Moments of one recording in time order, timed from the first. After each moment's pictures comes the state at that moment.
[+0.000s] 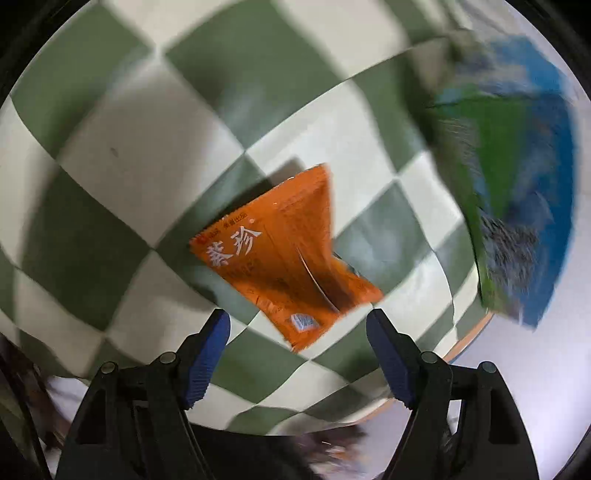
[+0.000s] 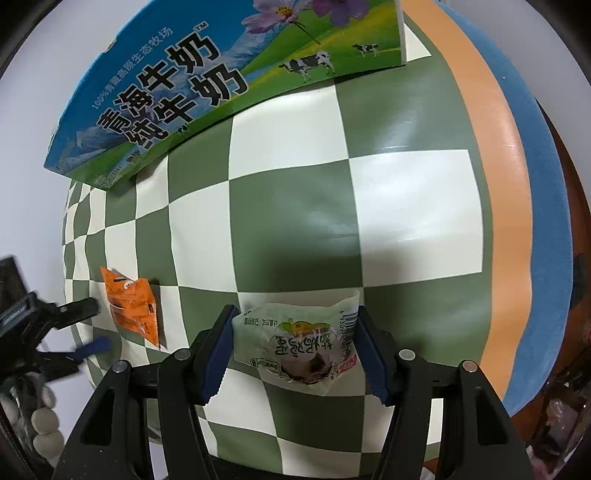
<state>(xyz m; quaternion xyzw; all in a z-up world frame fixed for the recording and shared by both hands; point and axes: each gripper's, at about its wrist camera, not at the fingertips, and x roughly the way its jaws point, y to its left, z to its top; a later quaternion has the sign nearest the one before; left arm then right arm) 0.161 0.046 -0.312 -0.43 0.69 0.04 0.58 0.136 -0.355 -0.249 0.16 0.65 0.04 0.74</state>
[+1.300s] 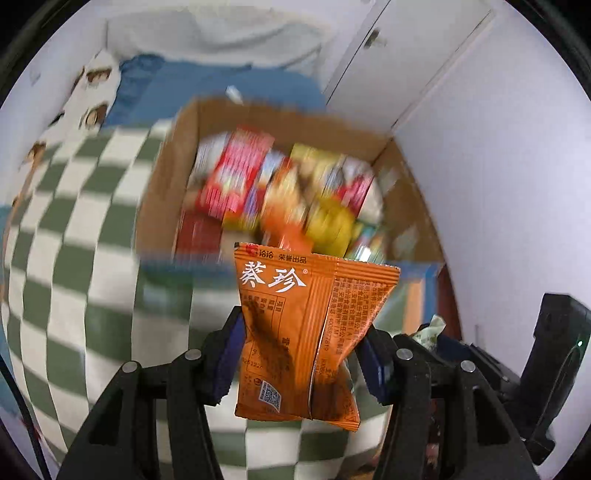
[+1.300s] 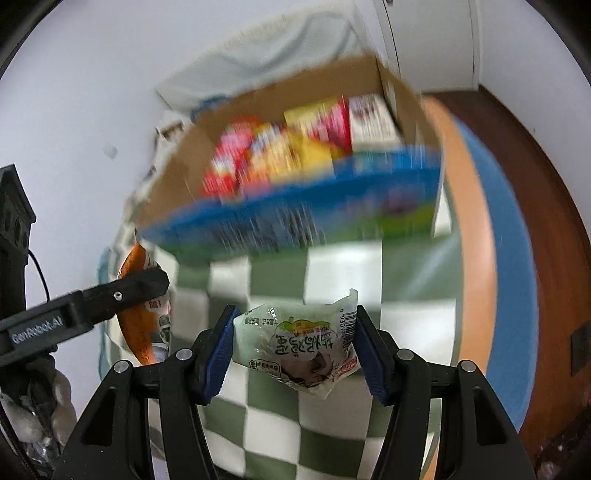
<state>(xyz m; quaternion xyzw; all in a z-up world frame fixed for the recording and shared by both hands) 0.252 -0.113 -0.078 -0.12 0.54 -0.14 0.82 0.169 -0.373 -0.116 0.14 0.53 0.11 0.83</state>
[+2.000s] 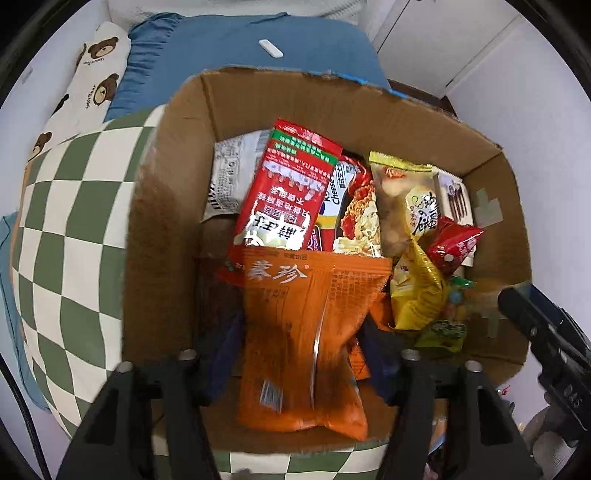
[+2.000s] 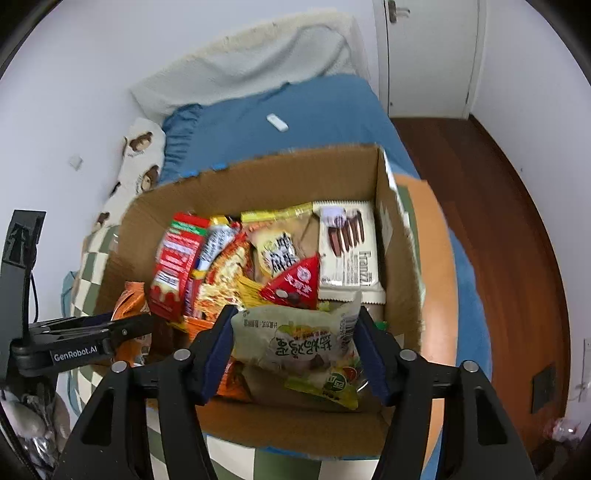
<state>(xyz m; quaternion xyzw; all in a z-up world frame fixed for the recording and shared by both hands) 0.392 -0.109 -0.167 -0.07 0.66 -0.07 0.75 0.354 -0.382 -0.109 0.08 0.55 0.05 0.83</state>
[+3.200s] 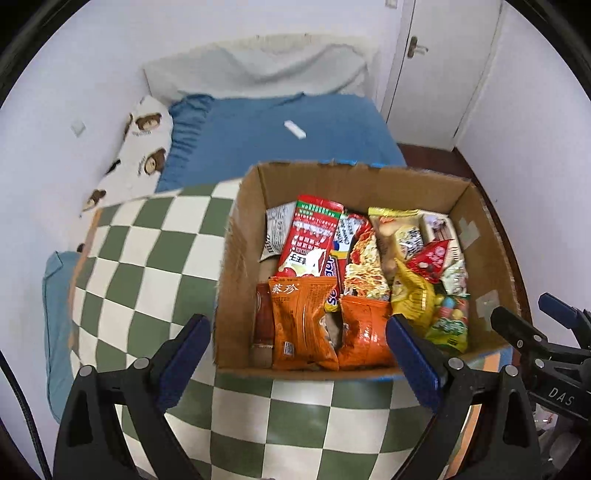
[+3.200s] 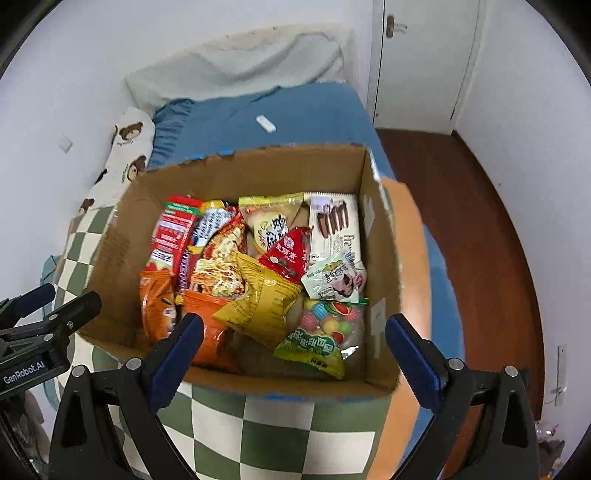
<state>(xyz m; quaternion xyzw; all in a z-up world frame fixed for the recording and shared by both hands) 0.306 -0.104 -0.071 -0.01 0.52 -0.01 0.86 0.298 -0.364 -0.080 0.02 0.53 0.02 0.85</state>
